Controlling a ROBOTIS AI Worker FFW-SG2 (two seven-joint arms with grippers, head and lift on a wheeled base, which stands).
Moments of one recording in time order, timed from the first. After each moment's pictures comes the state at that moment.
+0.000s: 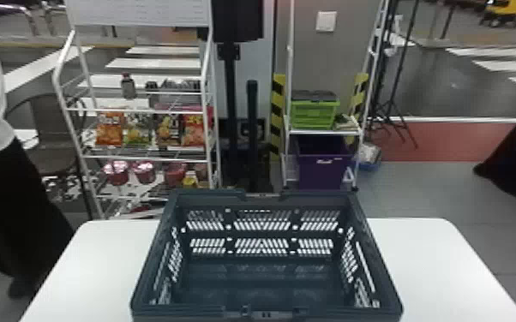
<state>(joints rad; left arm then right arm) 1.00 0.00 -0.04 -1.93 -0.04 -0.73 -0.11 1.12 -0.04 -0.03 -2.15 -0.07 -0.41 0.28</state>
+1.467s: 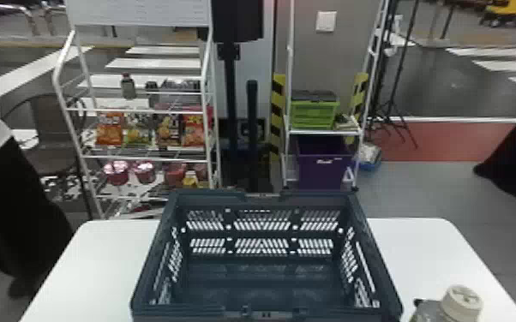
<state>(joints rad) 0.99 0.00 -0.05 -1.88 -0.04 -0.81 -0.11 0.93 -0.02 -0.01 -2.53 -0.07 0.16 0.28</state>
